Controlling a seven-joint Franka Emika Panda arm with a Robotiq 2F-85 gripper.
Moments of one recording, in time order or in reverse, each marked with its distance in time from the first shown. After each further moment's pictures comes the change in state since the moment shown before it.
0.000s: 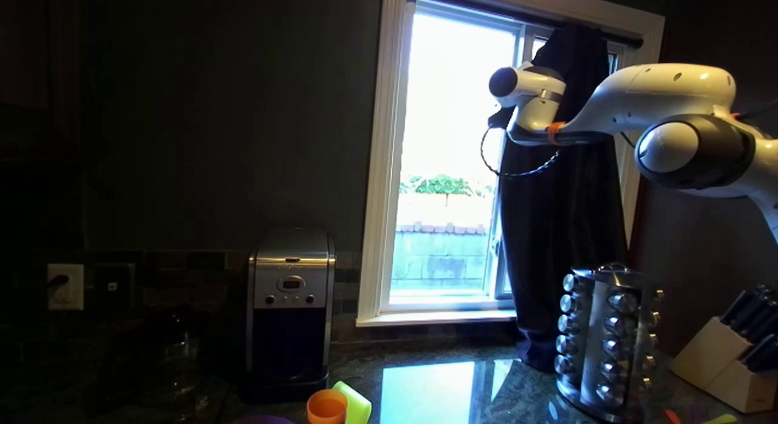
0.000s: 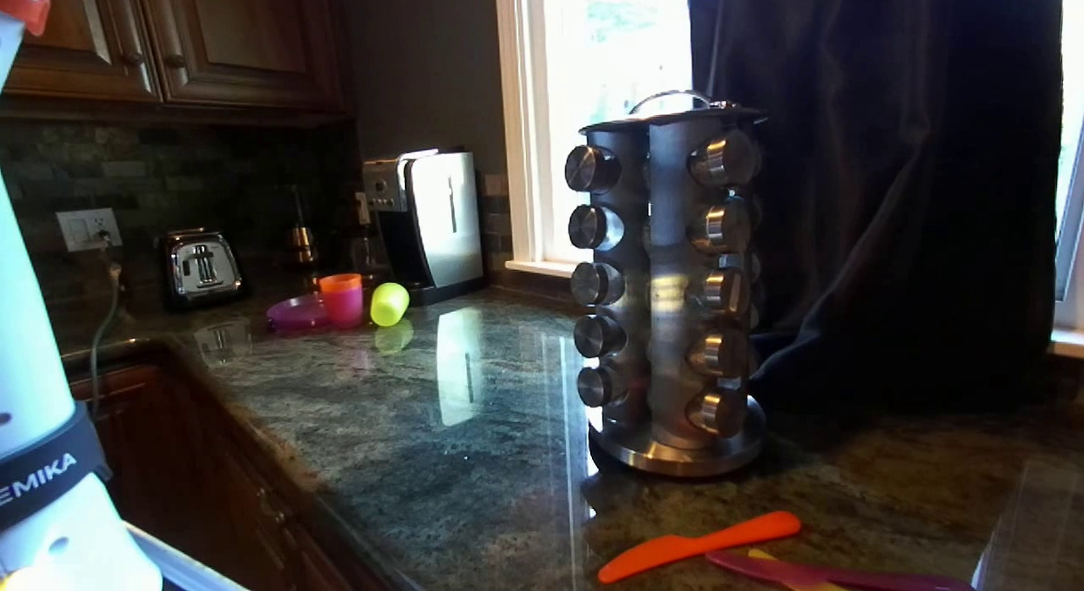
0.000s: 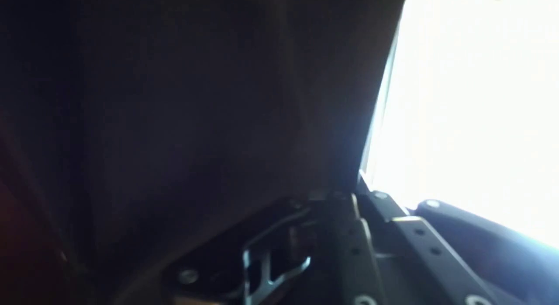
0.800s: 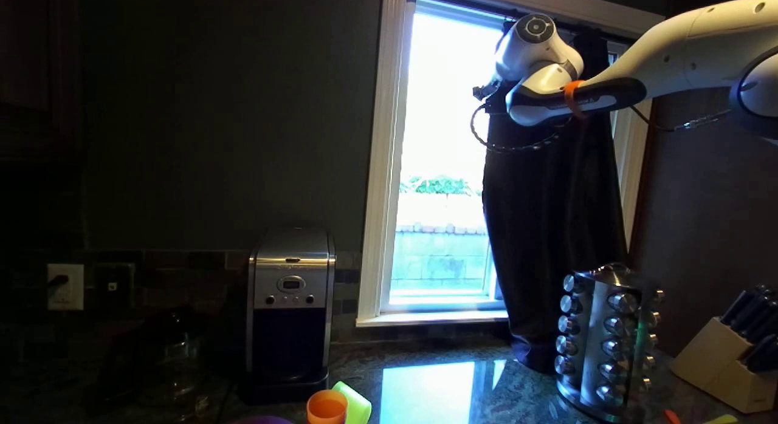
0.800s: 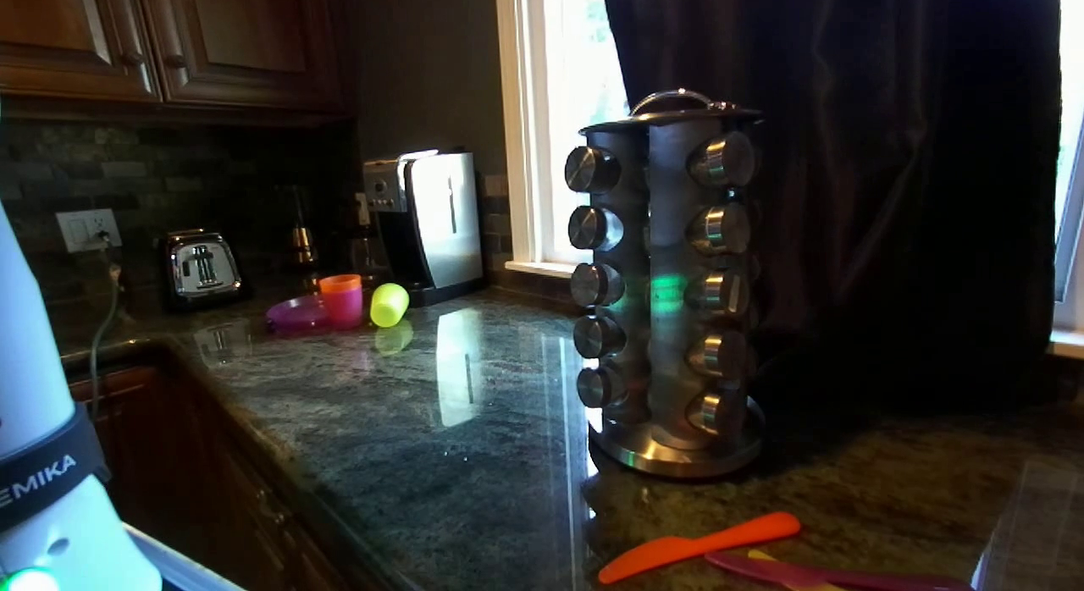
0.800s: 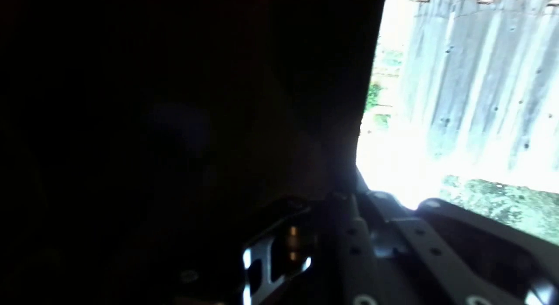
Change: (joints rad) arm -0.076 -0.358 0.142 -0.477 0.542 0.223 -0.451
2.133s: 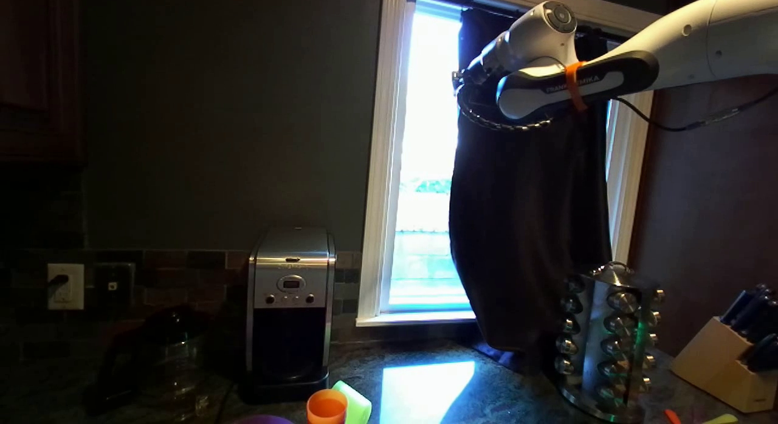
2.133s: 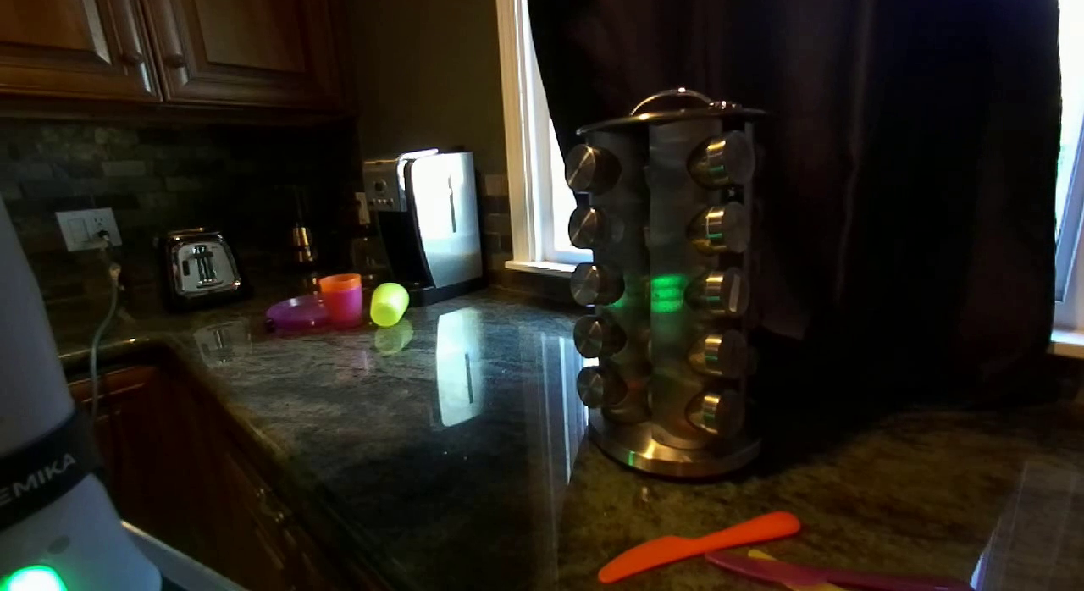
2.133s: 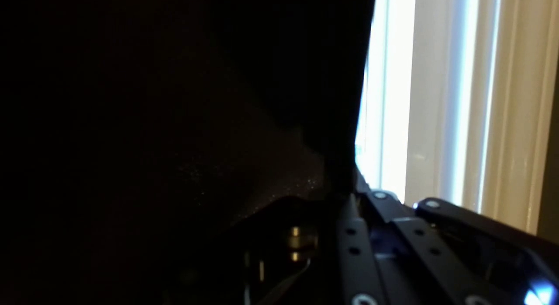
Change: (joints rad) arm 0.030 -0.119 0.030 -0.213 0.382 0.310 -0.247
